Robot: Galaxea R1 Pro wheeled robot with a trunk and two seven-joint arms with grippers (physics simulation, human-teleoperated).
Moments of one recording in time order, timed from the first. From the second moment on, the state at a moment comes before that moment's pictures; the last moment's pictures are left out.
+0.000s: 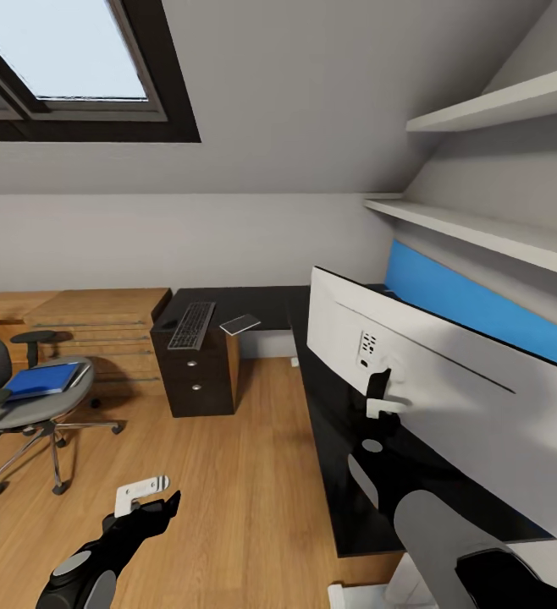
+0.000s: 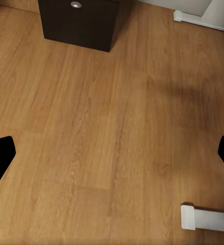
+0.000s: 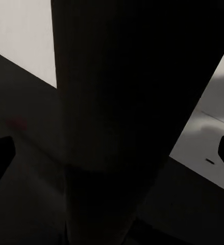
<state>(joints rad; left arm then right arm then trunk) 0.00 0.04 -0.01 -1.62 0.33 0.57 0.21 -0.80 0.09 0.15 -0.37 -0.08 -0.17 -0.50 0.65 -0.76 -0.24</state>
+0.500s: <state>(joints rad) 0.00 0.04 -0.01 -1.62 0.33 0.57 0.21 -0.80 0.09 0.15 -0.37 -0.08 -0.17 -0.50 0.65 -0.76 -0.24</state>
